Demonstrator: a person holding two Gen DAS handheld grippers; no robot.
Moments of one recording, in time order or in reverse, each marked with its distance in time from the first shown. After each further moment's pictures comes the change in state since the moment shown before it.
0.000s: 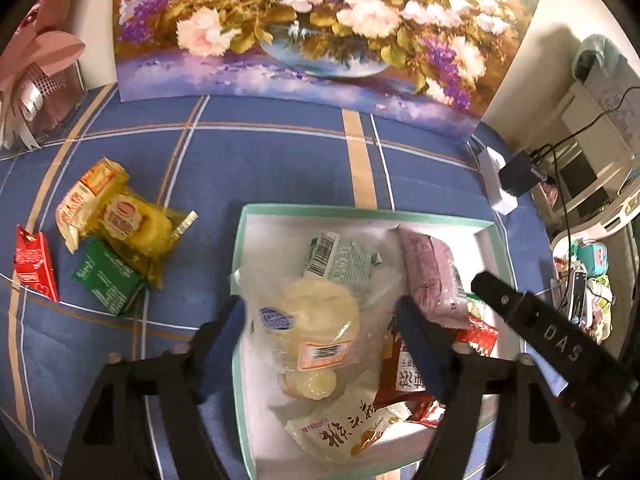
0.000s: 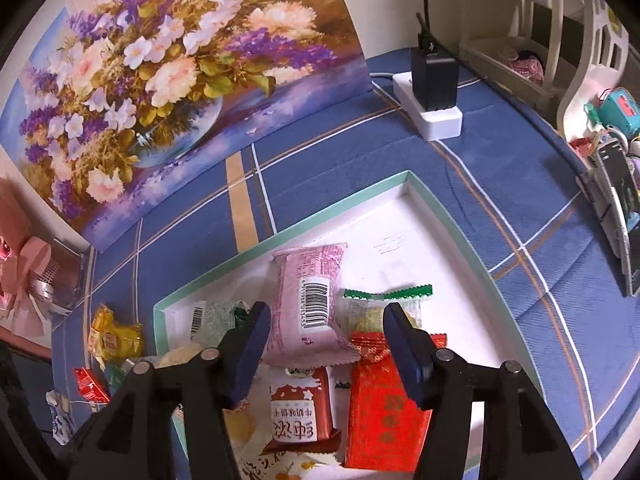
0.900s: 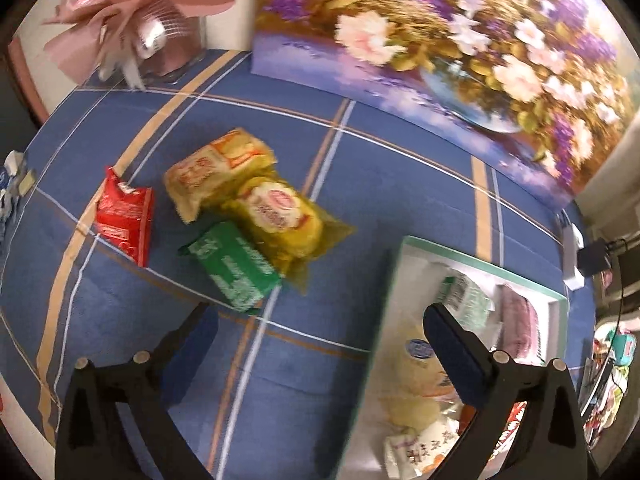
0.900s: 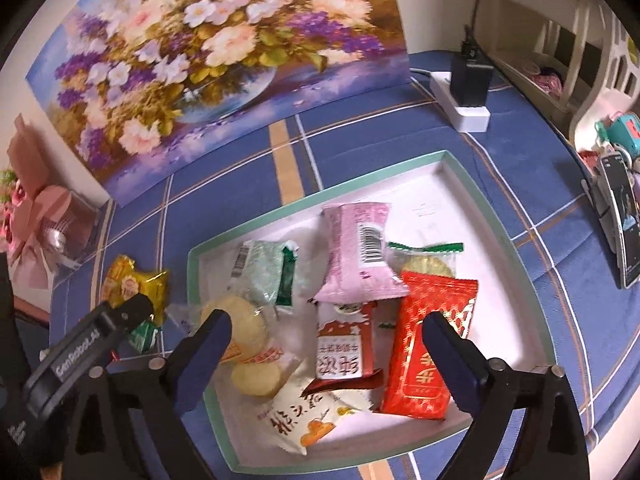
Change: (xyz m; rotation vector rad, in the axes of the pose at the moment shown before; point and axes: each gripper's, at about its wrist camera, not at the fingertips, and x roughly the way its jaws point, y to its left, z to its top) left arm -0.010 0.096 -0.001 -0.282 -0.020 0.213; right arm -0.019 0.044 -0.036 -0.125 0.038 0.017
